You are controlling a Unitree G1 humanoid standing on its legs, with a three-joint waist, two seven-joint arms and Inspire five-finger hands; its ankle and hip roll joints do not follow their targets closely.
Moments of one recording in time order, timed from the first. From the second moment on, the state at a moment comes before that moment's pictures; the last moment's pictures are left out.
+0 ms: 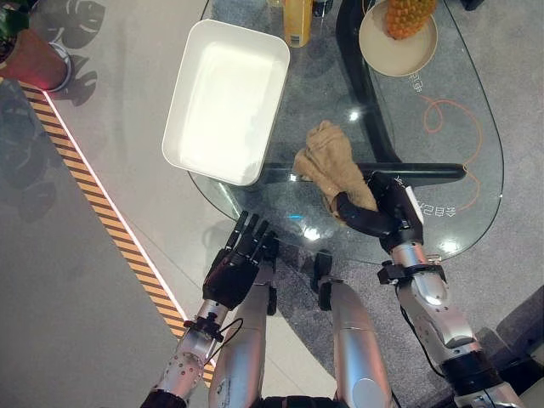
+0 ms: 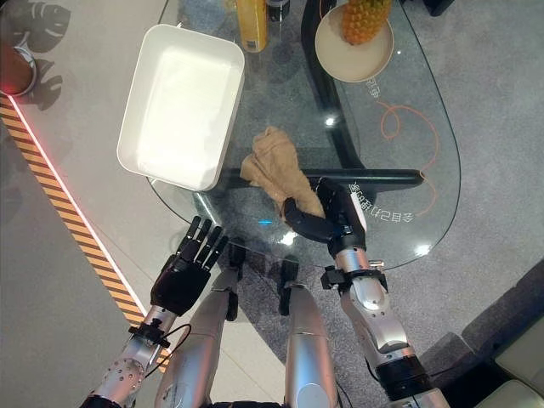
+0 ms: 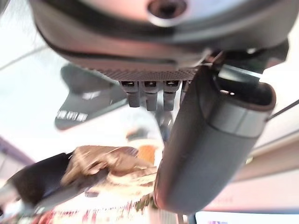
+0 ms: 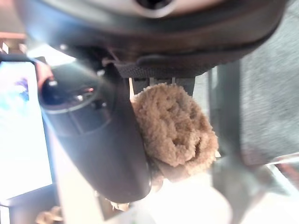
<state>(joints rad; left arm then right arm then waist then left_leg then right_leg) 0.07 0.32 -0.28 0.22 -1.48 -0.01 -0.67 -0.13 -0.47 0.18 -0.07 0.54 -0.23 -0.12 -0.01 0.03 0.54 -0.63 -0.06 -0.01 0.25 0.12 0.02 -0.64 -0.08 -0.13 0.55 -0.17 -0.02</state>
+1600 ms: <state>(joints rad) -0.11 0.52 -0.44 0.11 -1.55 -0.08 -0.54 -0.26 -0.62 0.48 -0.09 0.50 -0.16 0.10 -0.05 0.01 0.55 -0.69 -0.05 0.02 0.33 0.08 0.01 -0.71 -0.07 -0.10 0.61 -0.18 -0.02</state>
